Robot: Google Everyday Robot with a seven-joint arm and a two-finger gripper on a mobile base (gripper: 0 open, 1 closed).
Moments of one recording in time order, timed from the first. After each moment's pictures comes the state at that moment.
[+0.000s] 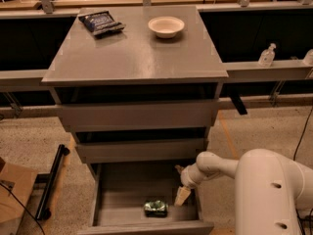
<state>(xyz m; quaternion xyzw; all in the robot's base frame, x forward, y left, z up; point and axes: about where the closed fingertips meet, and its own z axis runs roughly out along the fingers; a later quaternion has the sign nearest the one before) 0.590 -0.100 0.252 -0.65 0.71 0.18 0.21</state>
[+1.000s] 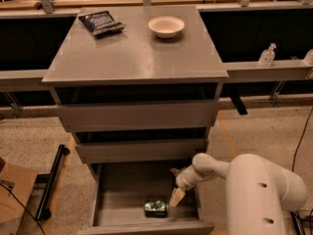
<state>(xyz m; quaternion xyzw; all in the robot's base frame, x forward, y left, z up) 0.592 -0.077 0.222 -0.63 0.71 0.22 0.21</state>
